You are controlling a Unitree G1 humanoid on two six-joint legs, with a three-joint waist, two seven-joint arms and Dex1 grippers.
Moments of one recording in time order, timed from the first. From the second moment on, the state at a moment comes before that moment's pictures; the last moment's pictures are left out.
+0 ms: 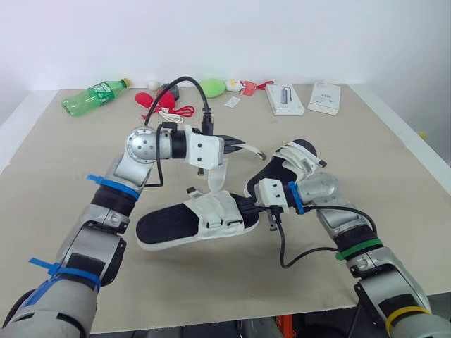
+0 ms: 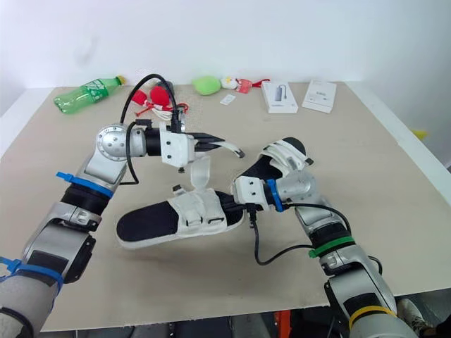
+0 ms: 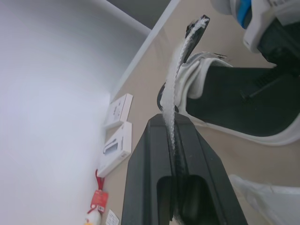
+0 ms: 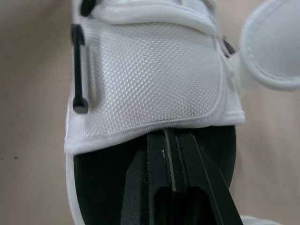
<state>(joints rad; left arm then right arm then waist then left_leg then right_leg) -1.01 0.40 -0.25 0.56 0.08 -0.66 -1.01 -0.70 -0.52 0.34 0.42 0.09 -0.24 1.34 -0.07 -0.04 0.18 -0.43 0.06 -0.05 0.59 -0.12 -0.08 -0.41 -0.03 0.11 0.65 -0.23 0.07</state>
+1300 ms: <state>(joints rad) -0.68 0.64 -0.43 0.12 0.00 -0.85 -1.16 -0.72 -0.51 0.34 0.46 0.08 -0.26 1.34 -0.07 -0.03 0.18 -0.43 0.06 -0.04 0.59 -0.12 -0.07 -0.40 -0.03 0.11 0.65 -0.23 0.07</state>
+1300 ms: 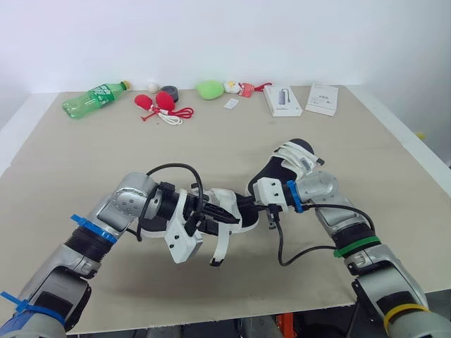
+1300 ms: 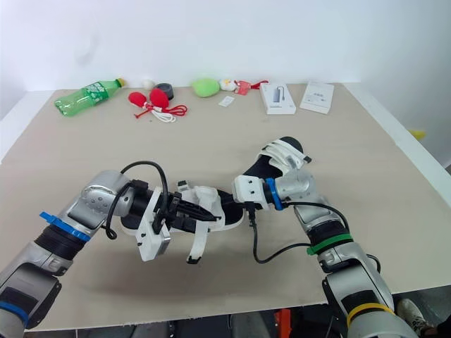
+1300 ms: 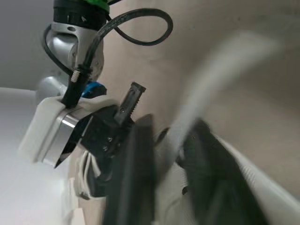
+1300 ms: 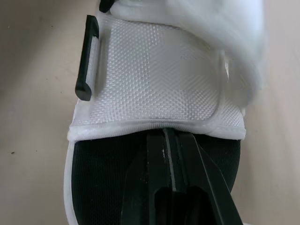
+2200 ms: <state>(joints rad) -0.34 0.88 -0.24 -0.55 -1.12 0.77 -0.75 -0.75 -0.49 0.34 0.54 0.07 -0.30 1.37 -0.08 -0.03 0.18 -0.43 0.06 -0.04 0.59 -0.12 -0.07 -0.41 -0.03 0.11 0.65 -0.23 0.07</state>
